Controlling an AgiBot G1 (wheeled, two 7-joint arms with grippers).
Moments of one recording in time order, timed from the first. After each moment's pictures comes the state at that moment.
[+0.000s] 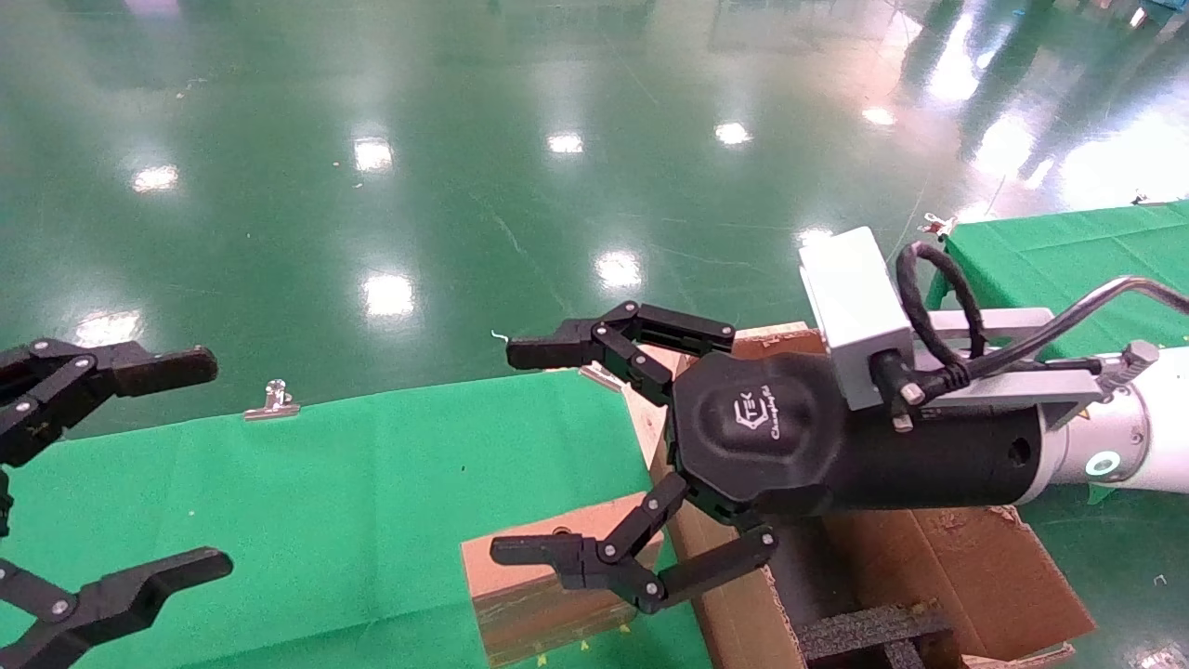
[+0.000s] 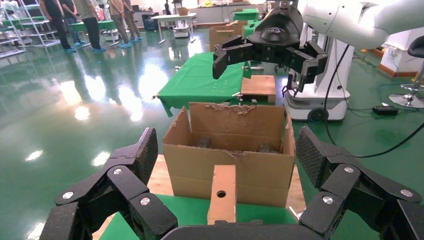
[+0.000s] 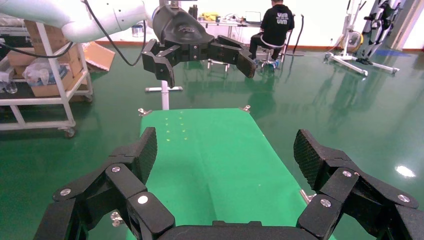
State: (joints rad) left arm -1.09 0.58 0.35 -1.25 0.67 1.46 -0.14; right arm 1.07 -0.61 -0.28 1.28 -0.73 -1.49 0.19
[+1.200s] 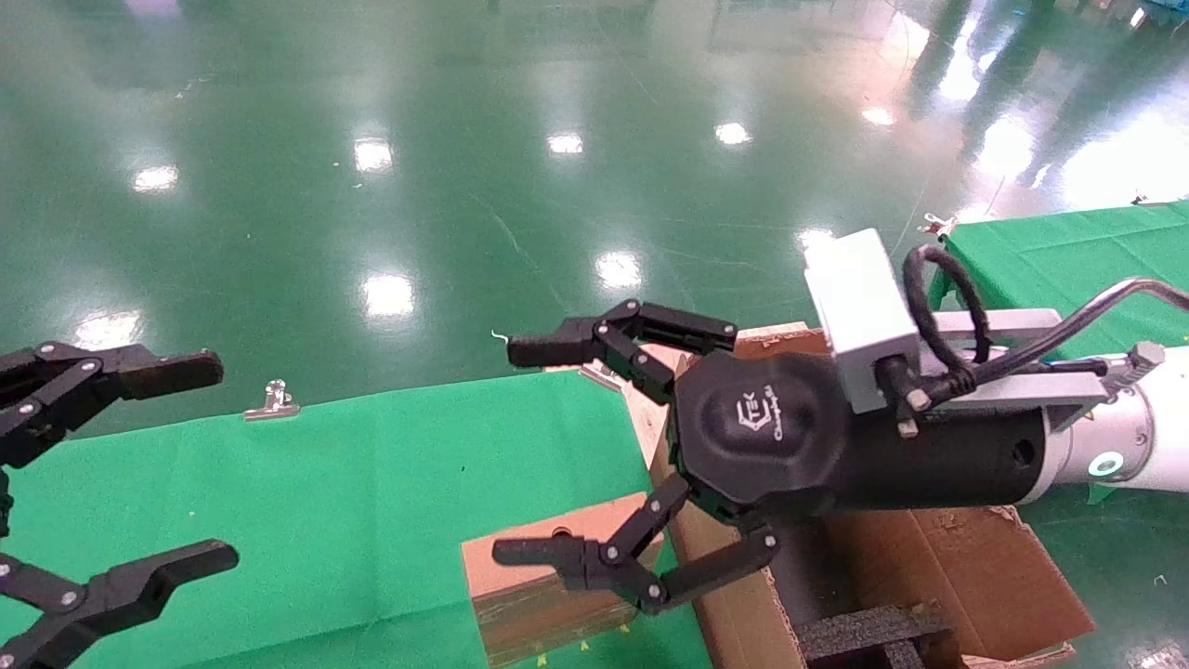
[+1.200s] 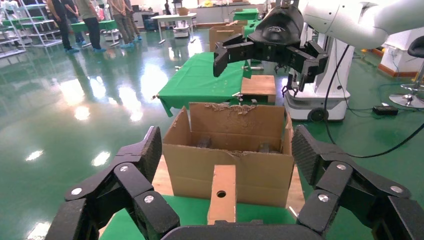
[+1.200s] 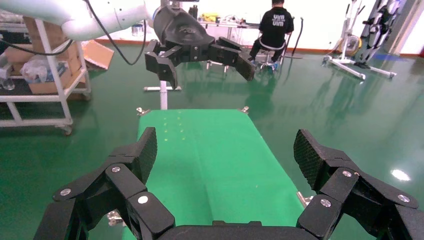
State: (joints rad) left arm -1.09 0.58 0.35 -1.25 0.67 1.46 -0.14; right arm 1.13 -0.62 -0.33 1.27 -0.82 -1.52 0.21
